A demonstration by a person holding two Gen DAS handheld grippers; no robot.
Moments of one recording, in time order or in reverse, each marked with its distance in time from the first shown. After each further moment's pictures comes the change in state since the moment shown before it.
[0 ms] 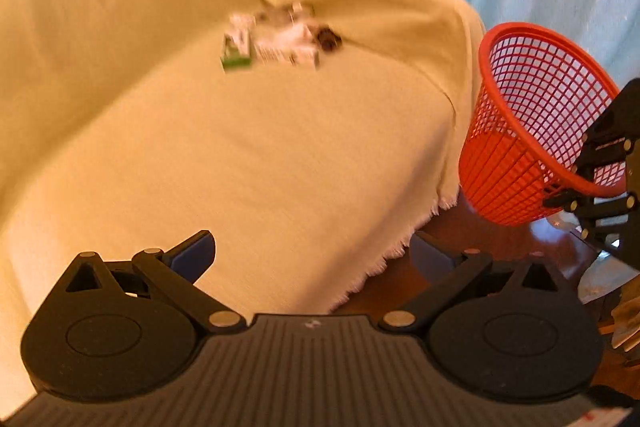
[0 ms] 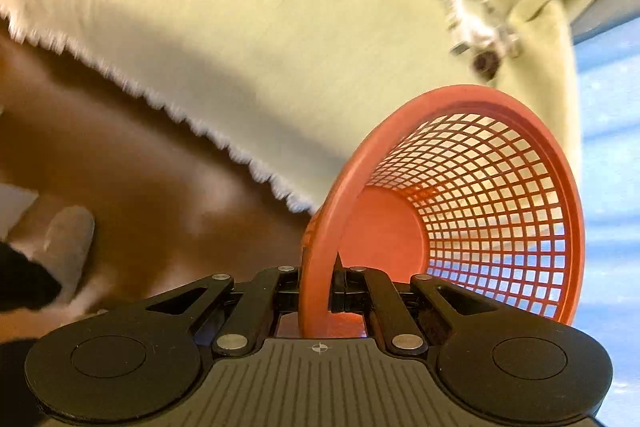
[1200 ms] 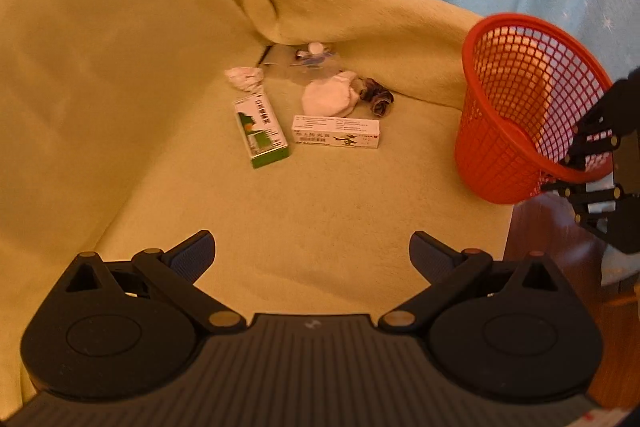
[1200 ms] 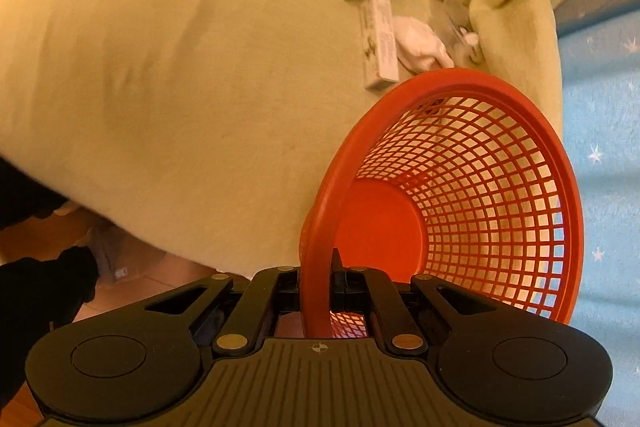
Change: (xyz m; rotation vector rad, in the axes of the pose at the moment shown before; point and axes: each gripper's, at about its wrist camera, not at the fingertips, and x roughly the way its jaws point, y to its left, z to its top) left arm 0.139 0.155 0.207 0.210 0.086 -0.148; right arm 0.082 -0.175 0.123 0.104 0.126 0.003
